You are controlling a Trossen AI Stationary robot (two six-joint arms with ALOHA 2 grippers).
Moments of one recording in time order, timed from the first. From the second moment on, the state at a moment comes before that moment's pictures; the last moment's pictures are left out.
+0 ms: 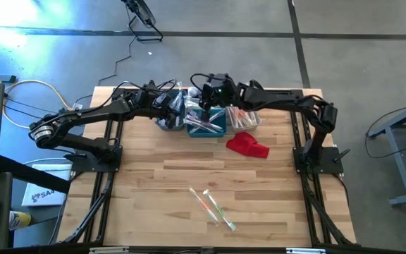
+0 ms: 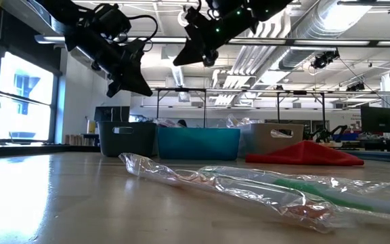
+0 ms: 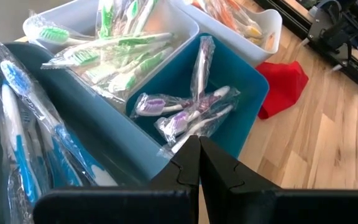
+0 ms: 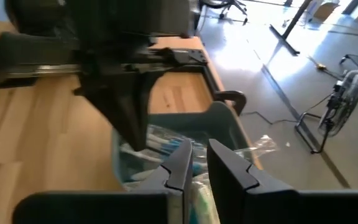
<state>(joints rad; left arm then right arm) 0.57 1.21 0.76 -0.12 0.21 -0.29 -0.35 1.80 1.49 -0.11 -0.02 -0.22</state>
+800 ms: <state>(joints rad) 0.57 1.21 0.76 -0.13 0.22 -0.29 -0.13 1.80 1.49 -0.40 0.14 0.09</state>
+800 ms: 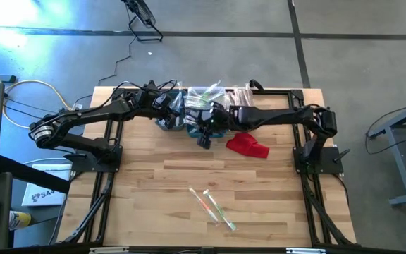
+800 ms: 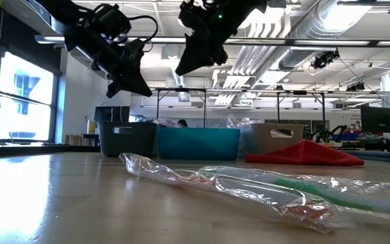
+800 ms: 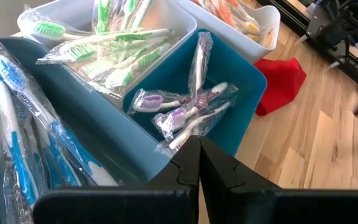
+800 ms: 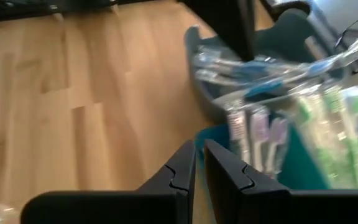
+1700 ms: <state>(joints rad) 0.57 1.21 0.76 -0.16 0.25 -0.29 0.18 1.80 1.49 -0.54 0.26 0.67</state>
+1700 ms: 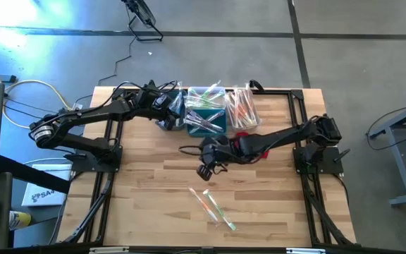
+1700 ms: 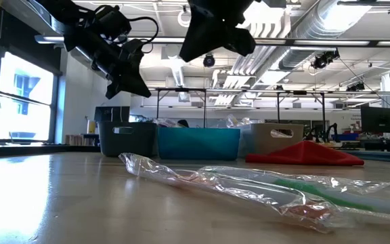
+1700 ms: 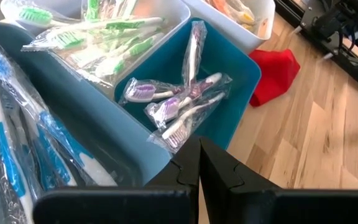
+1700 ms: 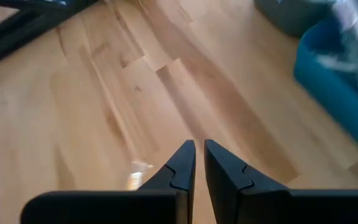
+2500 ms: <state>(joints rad) 0.57 1.21 0.76 -0.18 0.25 -0.29 0.33 1.80 1.49 -0.76 0.26 1.20</state>
